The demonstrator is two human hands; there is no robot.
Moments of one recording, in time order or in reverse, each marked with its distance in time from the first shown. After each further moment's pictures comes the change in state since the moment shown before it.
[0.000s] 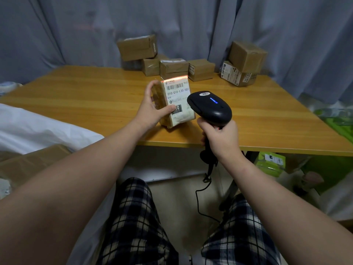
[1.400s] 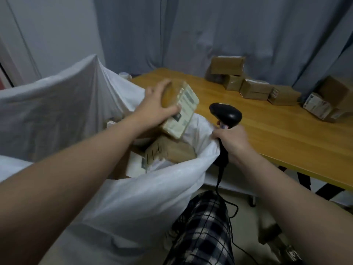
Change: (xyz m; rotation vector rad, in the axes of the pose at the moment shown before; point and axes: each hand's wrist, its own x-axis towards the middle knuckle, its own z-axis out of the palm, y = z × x) left_hand -0.158 0.058 -0.219 0.652 0.331 -0.051; right_hand -0.069 -0.079 0.168 -0.073 -0.303 0.384
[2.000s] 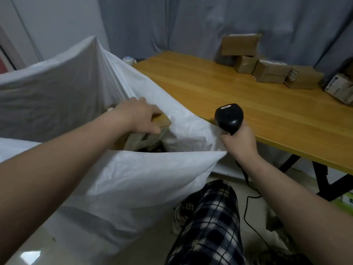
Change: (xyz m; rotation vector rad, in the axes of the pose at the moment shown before) left_hand -0.023 -0.019 -0.024 1.005 -0.492 -0.060; right_hand 0.025 0.059 -0.001 -0.449 0.041 -0.294
